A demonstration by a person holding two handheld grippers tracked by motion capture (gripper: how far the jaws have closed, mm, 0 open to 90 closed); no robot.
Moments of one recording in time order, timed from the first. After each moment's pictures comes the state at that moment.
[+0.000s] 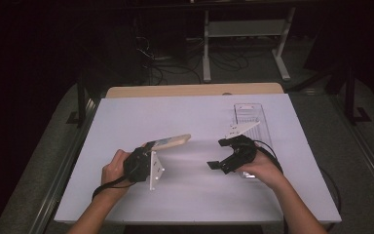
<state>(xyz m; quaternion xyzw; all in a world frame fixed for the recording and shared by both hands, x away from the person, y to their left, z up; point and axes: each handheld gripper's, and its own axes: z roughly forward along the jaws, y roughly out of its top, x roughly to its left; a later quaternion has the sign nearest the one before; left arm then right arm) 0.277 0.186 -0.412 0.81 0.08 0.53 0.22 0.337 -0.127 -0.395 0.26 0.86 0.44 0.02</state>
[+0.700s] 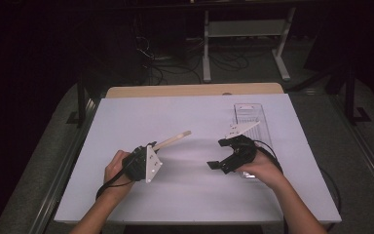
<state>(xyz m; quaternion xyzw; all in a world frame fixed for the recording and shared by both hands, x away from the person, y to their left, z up) 0.282 0.188 -0.405 0.83 0.14 0.47 0.28 0.337 -0.127 -0.395 0.26 0.86 0.44 0.02</state>
